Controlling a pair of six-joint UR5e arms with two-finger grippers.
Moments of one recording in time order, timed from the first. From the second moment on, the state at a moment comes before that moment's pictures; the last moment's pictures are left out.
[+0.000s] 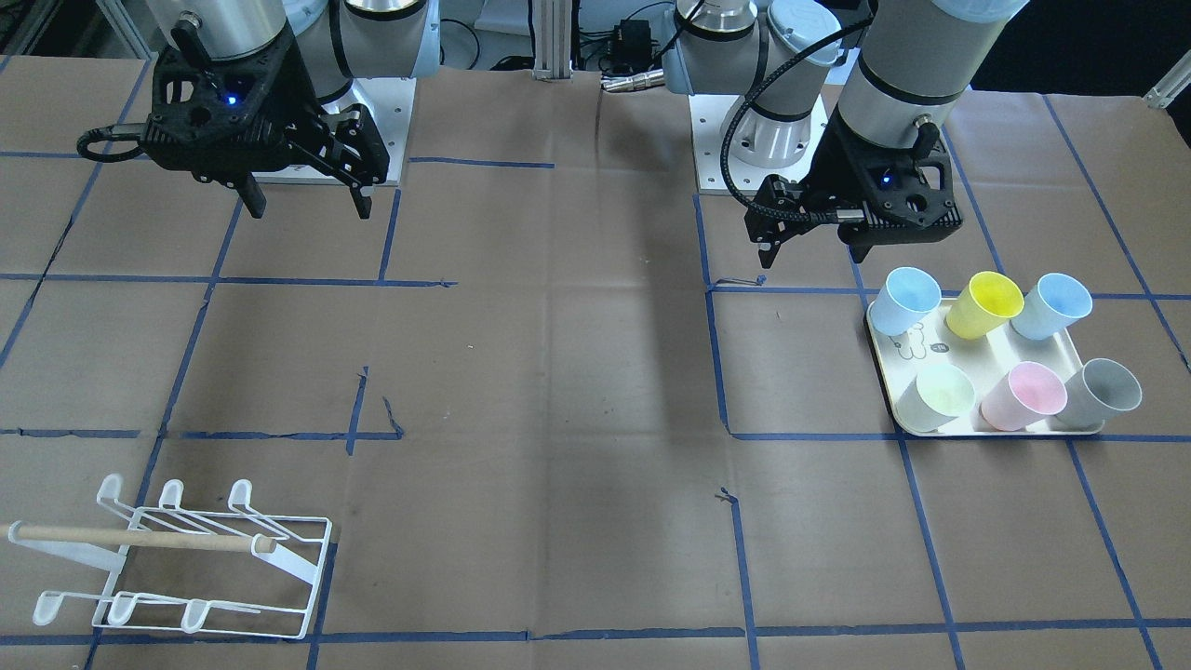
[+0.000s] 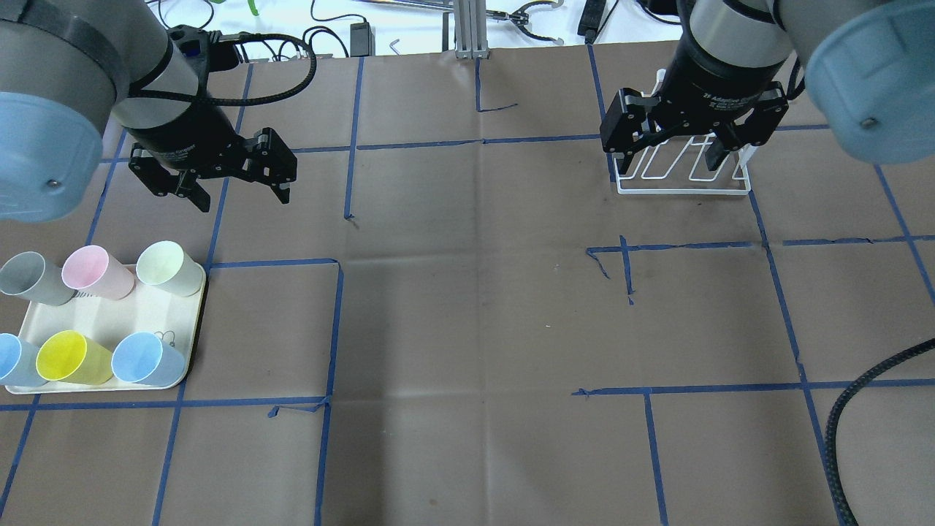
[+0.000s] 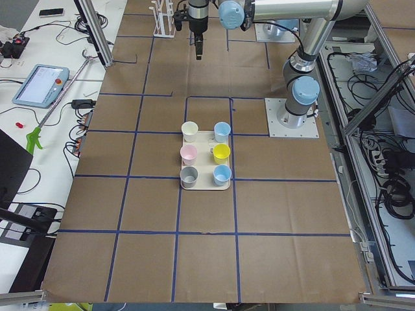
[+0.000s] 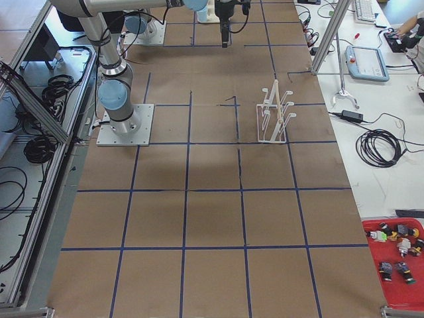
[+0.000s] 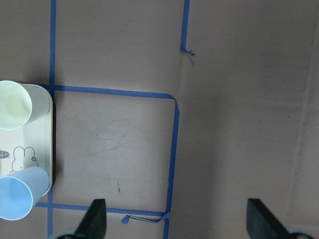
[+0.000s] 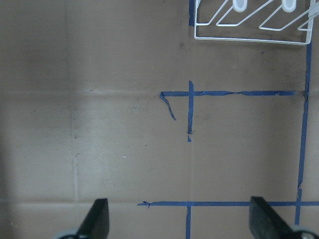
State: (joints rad) left arm -1.53 -1.54 -1.67 -1.48 1.58 -0.02; right arm 1.64 -1.60 1.56 -1.58 -1.56 0.07
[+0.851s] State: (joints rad) left arm -1.22 -1.51 -1.69 -1.48 1.58 0.31; right arm 1.64 -1.61 1.57 -1.58 -1.56 0.07
